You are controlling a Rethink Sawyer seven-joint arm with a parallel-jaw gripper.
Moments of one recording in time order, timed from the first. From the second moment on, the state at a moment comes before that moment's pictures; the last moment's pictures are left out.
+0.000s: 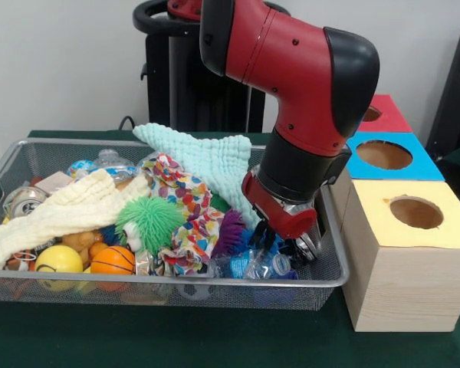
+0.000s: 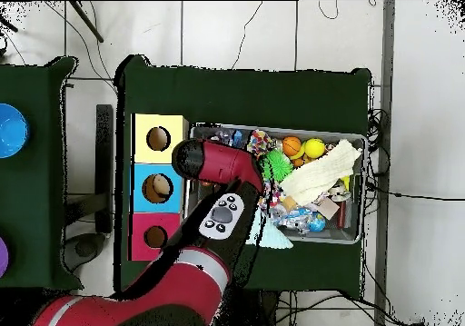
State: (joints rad) arm 0.17 -0.18 -0.47 1.32 0.35 0.47 2.56
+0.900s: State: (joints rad) arm 0.17 -0.32 -0.49 1.33 0.35 0.63 2.56
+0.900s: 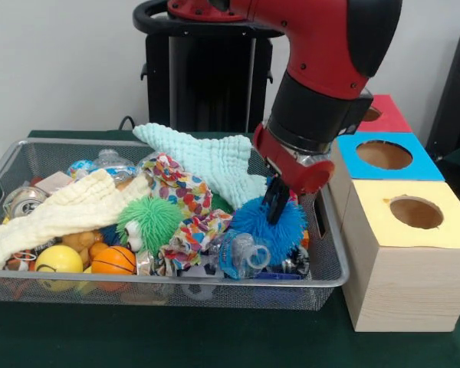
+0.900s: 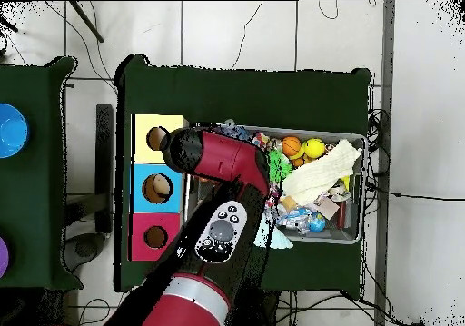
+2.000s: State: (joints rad) arm 0.17 -0.38 -0.52 1.33 0.35 0.63 2.56
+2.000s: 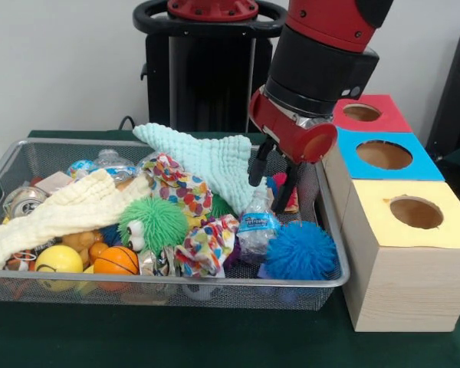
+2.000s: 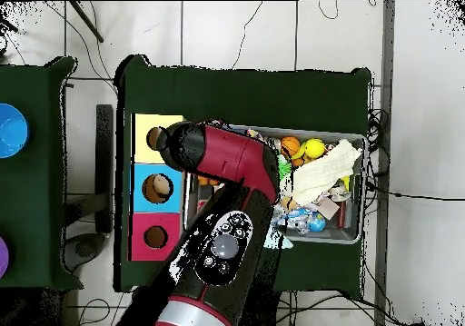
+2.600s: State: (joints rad) arm 0.17 -0.38 -0.52 1.33 0.35 0.63 2.56
